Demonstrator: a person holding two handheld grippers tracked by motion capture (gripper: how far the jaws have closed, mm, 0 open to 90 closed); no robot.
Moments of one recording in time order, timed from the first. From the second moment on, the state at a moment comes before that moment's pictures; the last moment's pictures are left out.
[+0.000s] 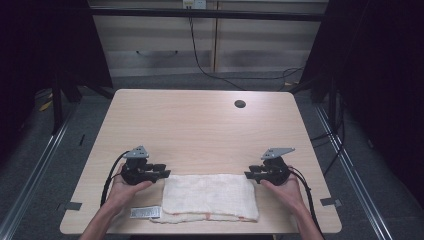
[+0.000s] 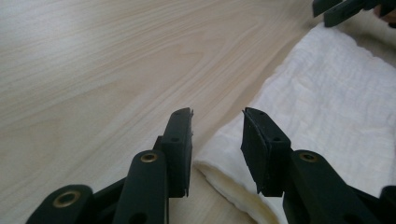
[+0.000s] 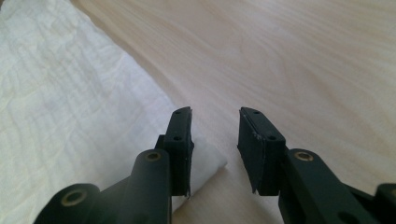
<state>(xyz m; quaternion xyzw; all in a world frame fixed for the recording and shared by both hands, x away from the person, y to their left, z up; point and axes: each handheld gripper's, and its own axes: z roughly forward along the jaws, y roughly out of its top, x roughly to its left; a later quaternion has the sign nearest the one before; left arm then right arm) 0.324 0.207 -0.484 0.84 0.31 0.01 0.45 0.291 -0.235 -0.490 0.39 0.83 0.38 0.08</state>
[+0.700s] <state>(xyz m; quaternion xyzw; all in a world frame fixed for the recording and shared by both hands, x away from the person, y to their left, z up) 0.332 0.201 -0.505 0.85 0.31 -0.01 0.42 0.288 -0.230 -0.499 0.38 0.85 0.37 0.05</state>
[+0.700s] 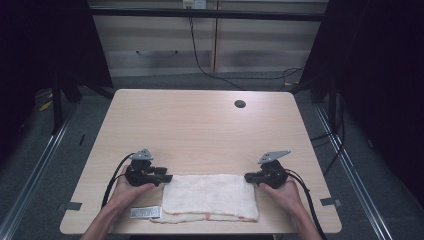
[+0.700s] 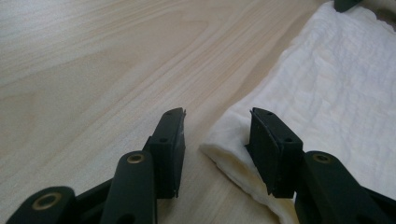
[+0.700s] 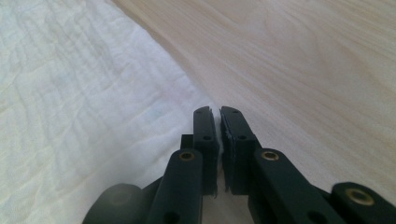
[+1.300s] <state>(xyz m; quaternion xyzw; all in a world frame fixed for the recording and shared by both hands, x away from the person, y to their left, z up) 0.326 0.196 -0.506 0.86 0.29 0.00 0.41 0.288 -0.230 -0.499 0.38 0.85 0.37 0.05</state>
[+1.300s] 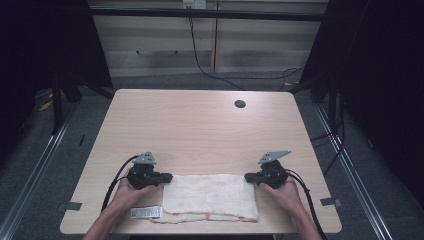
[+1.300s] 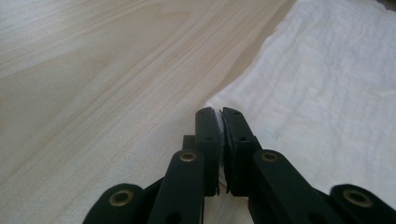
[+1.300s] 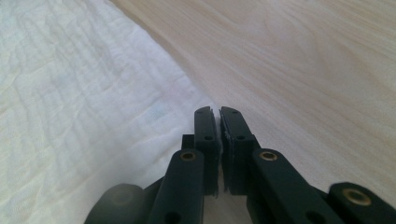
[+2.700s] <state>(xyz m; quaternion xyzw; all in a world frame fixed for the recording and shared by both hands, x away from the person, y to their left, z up) 0.362 0.217 -0.478 0.82 0.34 0.04 0.46 0.333 -0.225 -0.459 0.37 0.82 0.43 0.08</state>
